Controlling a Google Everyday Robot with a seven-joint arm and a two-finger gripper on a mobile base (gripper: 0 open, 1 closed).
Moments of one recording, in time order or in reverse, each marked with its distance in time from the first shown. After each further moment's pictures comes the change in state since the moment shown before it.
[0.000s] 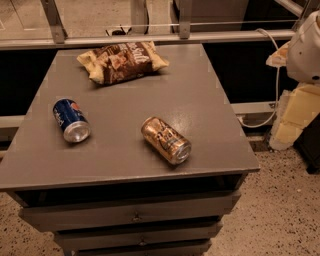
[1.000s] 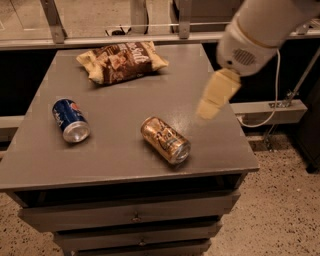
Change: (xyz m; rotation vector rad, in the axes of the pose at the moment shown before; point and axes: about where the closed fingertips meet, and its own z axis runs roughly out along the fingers) arm -0.107 -0.030 0.047 -0.029 -0.124 0.174
